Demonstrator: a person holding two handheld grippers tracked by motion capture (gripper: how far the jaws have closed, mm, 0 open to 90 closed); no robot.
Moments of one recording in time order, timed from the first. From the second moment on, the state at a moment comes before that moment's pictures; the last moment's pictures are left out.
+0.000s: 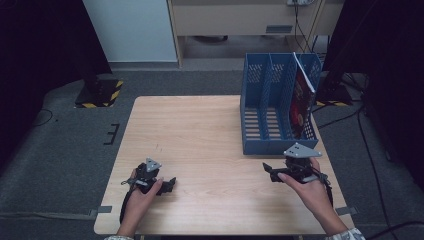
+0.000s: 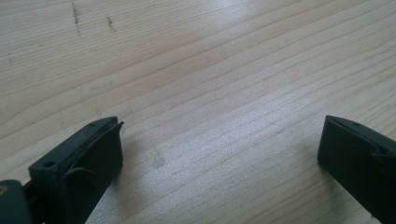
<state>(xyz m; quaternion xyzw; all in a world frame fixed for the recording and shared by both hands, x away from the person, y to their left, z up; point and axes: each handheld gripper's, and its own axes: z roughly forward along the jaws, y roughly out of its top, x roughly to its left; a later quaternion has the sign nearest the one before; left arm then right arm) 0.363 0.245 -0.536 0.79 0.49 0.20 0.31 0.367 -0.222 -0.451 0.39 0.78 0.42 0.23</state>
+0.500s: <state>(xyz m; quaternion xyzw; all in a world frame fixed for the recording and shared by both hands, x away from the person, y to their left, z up) 0.363 0.245 -0.536 0.79 0.49 0.20 0.31 0.353 -0.214 -0.482 0.38 0.81 0.40 0.20</state>
